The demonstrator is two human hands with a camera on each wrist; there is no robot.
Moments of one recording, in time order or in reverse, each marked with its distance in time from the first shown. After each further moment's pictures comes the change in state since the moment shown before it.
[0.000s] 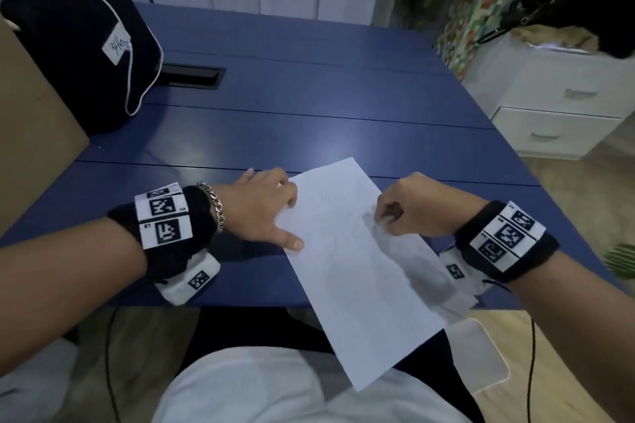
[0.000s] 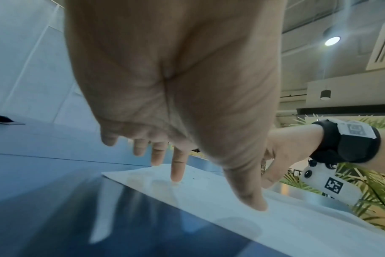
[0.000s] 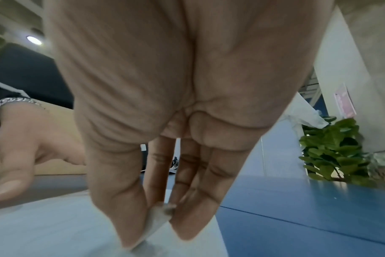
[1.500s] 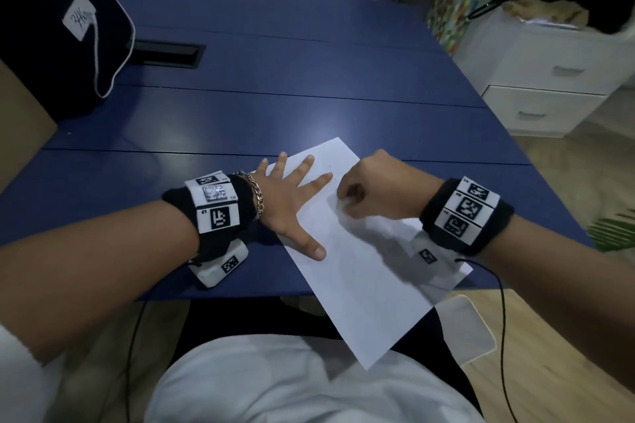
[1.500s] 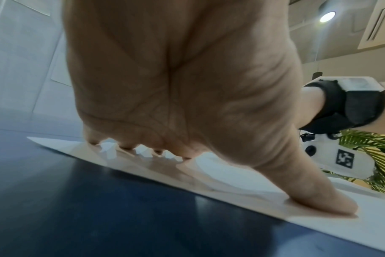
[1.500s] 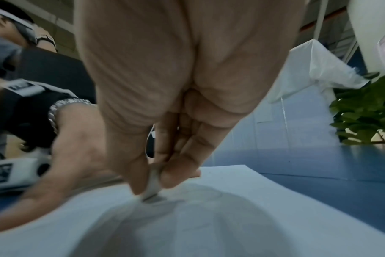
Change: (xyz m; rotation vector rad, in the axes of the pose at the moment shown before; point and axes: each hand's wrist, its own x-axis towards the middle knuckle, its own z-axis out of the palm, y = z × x) left_hand 0.047 0.031 0.015 0.058 -0.223 -0.046; right_hand 0.026 -0.027 0.011 -0.029 0.061 -0.089
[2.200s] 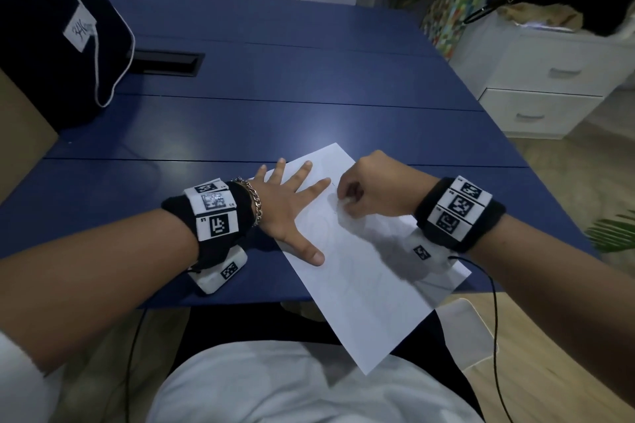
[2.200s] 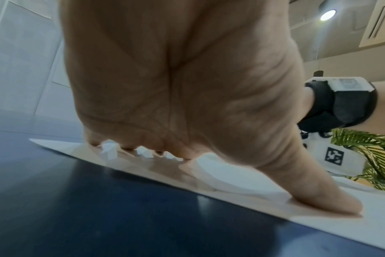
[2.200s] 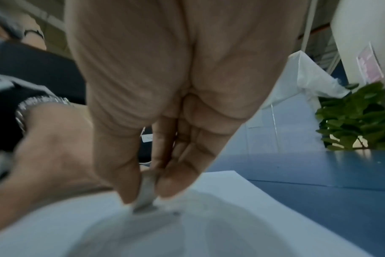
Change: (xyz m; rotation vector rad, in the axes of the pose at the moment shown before) left_hand -0.001 0.001 -0.001 0.002 -0.007 0.000; right_hand 0.009 0.006 -0.002 0.020 0.019 0.034
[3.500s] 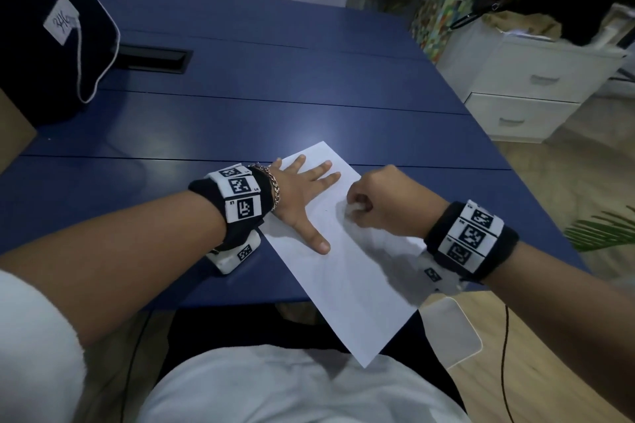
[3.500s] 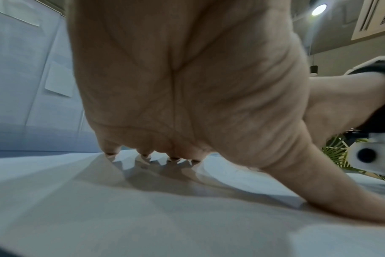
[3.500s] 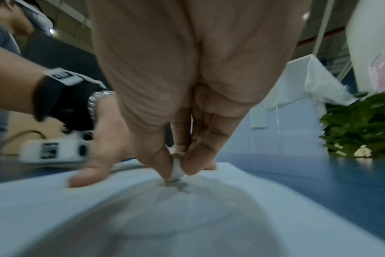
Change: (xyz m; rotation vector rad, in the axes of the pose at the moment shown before) left_hand 0.034 0.016 -0.022 0.050 0.026 0.104; right_hand -0.033 0.006 0.011 -0.121 0.073 0.027
